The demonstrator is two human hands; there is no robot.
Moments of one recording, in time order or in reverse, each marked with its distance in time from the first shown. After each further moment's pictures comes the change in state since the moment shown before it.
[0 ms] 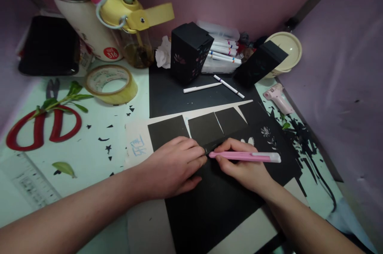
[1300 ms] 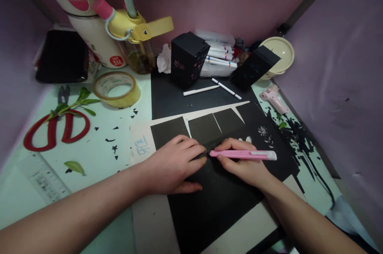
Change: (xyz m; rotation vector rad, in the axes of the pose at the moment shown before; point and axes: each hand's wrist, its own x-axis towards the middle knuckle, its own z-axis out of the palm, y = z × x) left_hand -0.002 -0.002 -0.001 0.077 0.016 0.087; right_hand -0.002 0.006 -0.005 0.006 0.001 -0.104
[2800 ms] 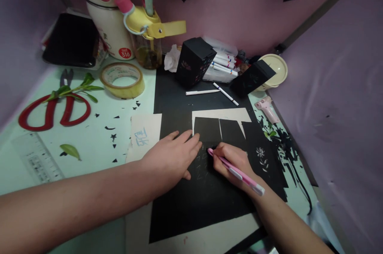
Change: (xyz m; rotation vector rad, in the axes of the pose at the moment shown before) left_hand 0.023 0.025 -0.018 0.207 -0.442 -0.424; right_hand -0.006 0.011 0.007 -0.253 0.001 -0.443
